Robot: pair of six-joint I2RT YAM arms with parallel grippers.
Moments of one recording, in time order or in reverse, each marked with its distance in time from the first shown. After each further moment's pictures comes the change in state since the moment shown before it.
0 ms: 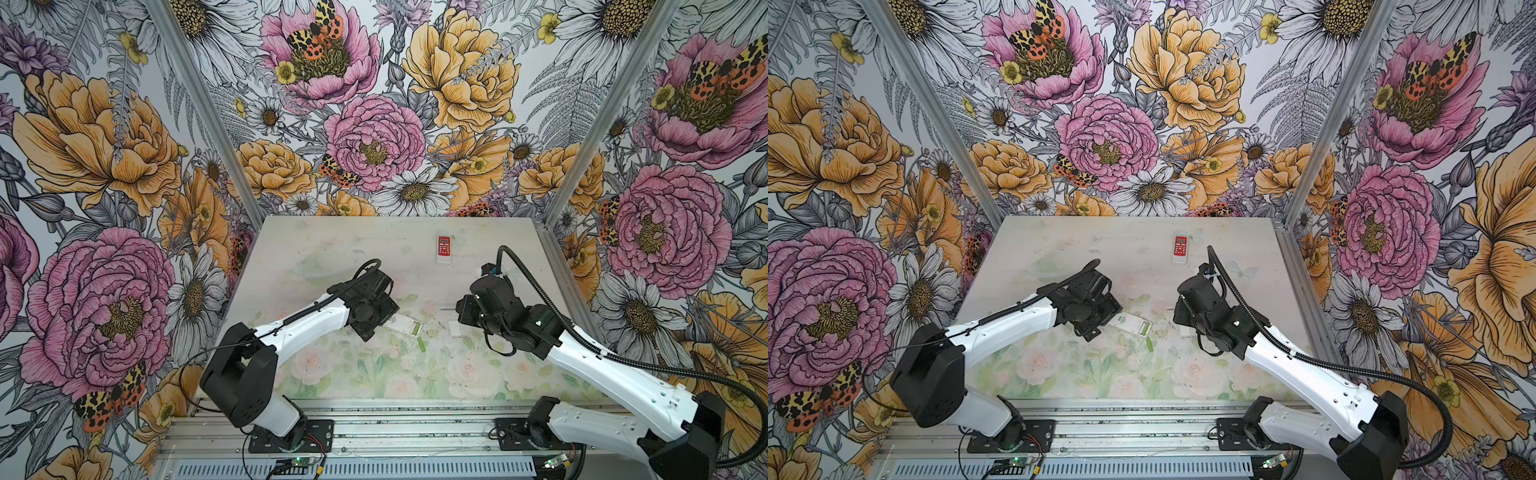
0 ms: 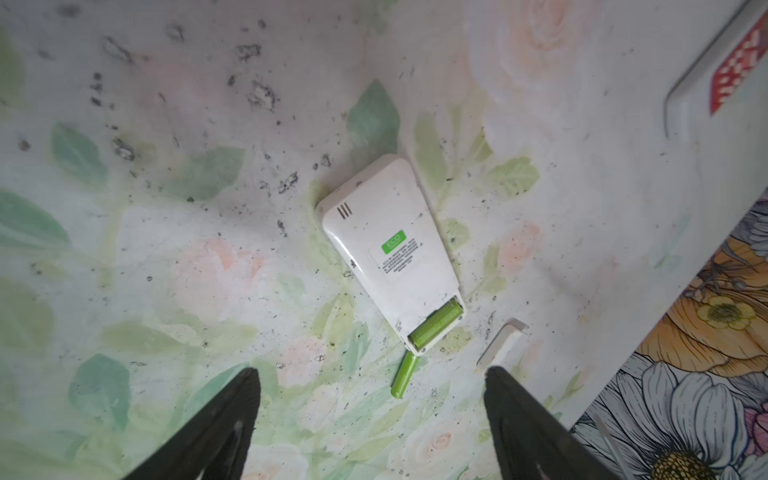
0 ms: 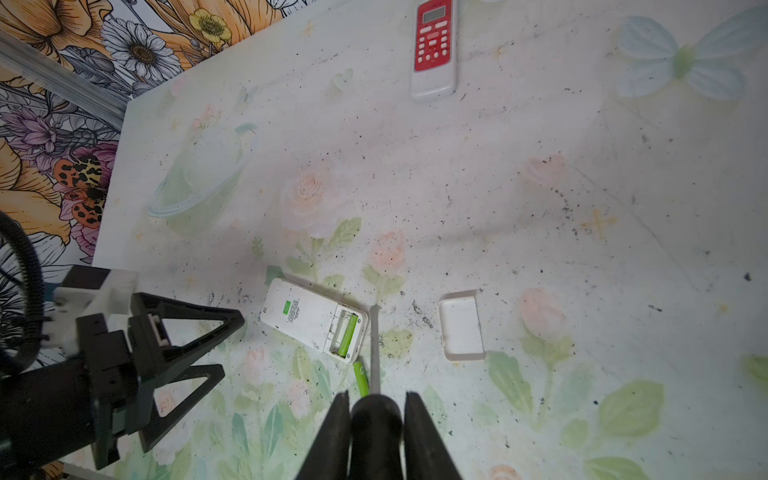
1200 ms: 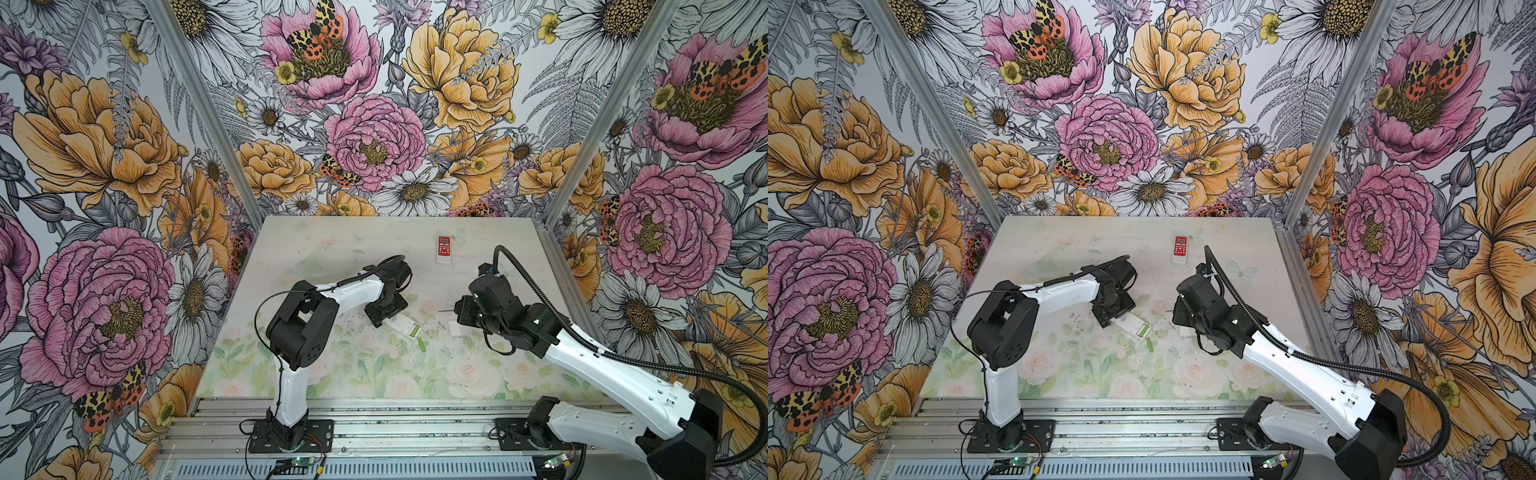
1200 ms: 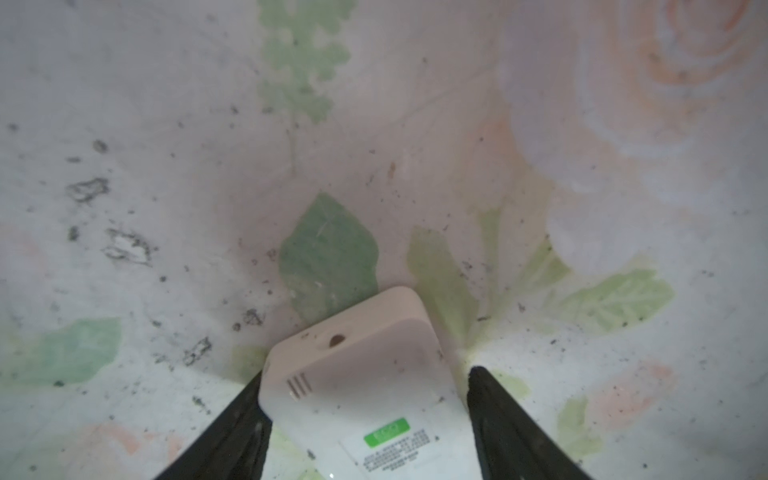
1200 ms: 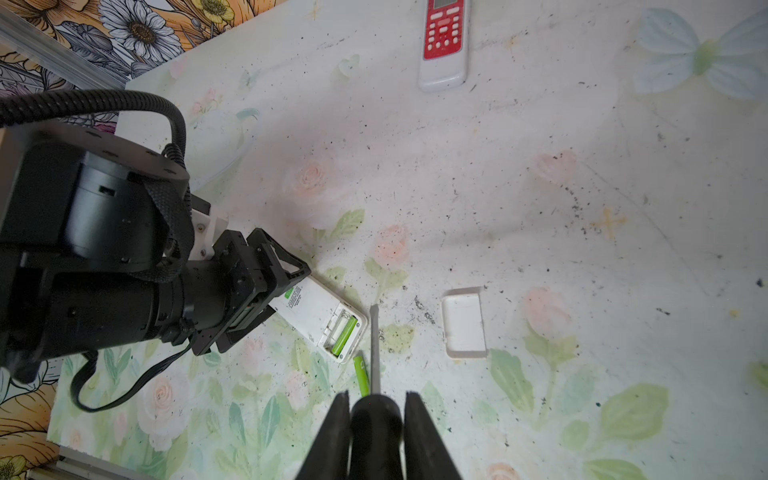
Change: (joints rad) left arm 0.013 0.422 0.333 -0.121 -0.098 0.153; right arm -0.006 0.011 0.001 0.000 -0.030 -0.027
